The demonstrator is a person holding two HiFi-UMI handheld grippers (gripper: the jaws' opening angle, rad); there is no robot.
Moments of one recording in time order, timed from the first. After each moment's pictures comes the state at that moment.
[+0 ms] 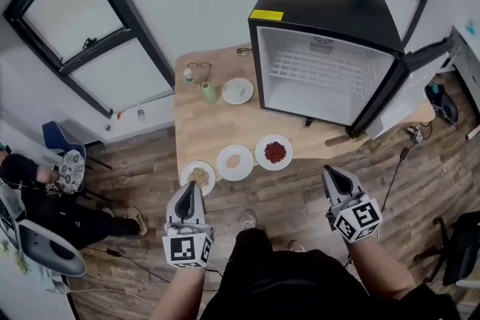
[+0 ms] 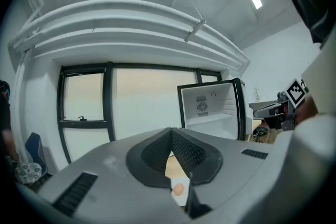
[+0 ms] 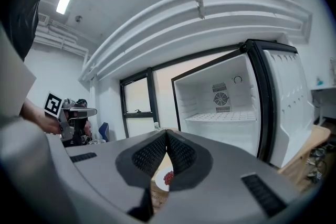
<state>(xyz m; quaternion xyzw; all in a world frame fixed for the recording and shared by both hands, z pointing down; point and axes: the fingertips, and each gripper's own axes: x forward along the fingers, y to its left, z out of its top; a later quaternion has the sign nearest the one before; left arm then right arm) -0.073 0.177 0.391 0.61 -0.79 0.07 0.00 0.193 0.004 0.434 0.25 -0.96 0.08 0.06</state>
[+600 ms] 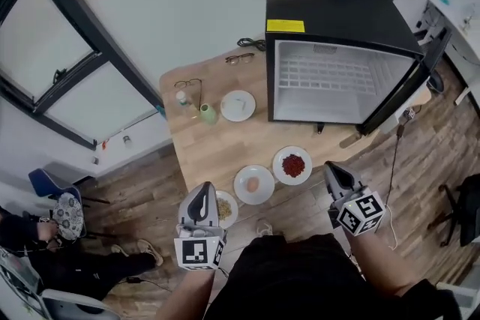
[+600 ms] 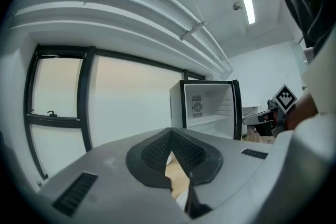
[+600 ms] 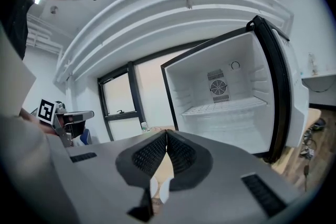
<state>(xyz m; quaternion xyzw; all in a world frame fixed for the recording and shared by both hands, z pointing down) -0.167 0.089 0.408 0.71 -0.70 0.05 0.01 0.099 -0.029 0.458 0.35 -0.92 0.14 0.07</state>
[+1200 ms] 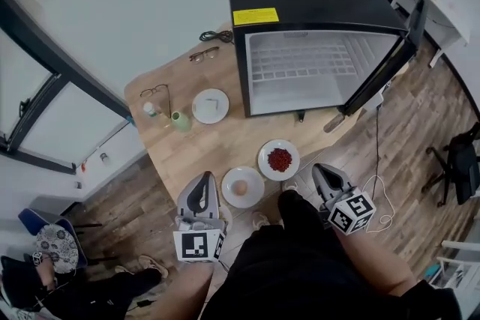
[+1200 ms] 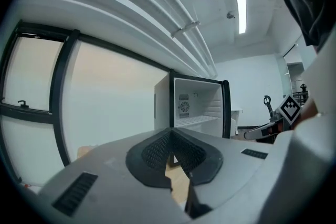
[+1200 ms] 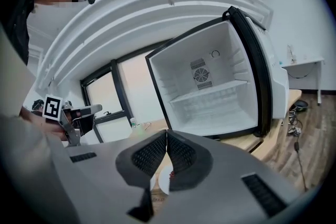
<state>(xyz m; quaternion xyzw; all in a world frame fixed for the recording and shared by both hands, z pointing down) -0.155 0.017 0.428 0.78 -0.62 0.04 0.02 0.105 -0.018 0.507 0.42 -0.88 0.20 0.07</state>
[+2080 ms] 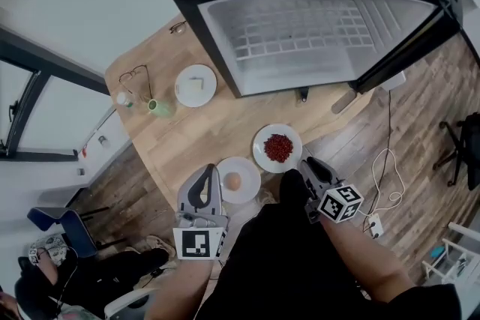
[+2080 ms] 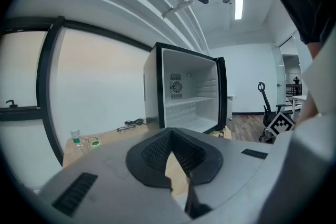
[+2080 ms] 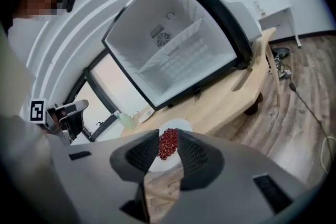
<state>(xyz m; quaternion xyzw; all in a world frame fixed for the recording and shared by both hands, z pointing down) -0.113 -0.027 0.497 0.80 -0.59 0.11 0.05 0.114 -0.032 0.666 0.43 -0.82 0.39 0.05</state>
